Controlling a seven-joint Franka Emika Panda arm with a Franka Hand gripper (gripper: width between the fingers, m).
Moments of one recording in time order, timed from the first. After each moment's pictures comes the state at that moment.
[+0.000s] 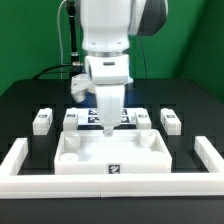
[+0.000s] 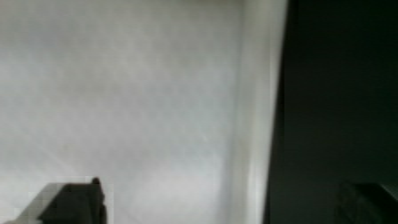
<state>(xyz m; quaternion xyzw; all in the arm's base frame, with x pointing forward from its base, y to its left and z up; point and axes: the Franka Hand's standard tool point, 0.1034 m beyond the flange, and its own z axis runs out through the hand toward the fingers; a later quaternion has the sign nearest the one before) 0.497 -0.051 0.038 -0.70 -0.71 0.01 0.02</state>
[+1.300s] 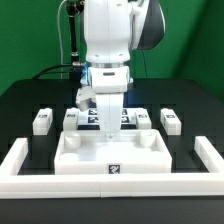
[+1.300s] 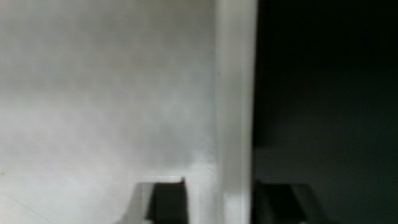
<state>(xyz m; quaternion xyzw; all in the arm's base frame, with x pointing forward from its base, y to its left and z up) 0.485 -0.038 0.016 -0.73 -0.69 -0.01 0.01</state>
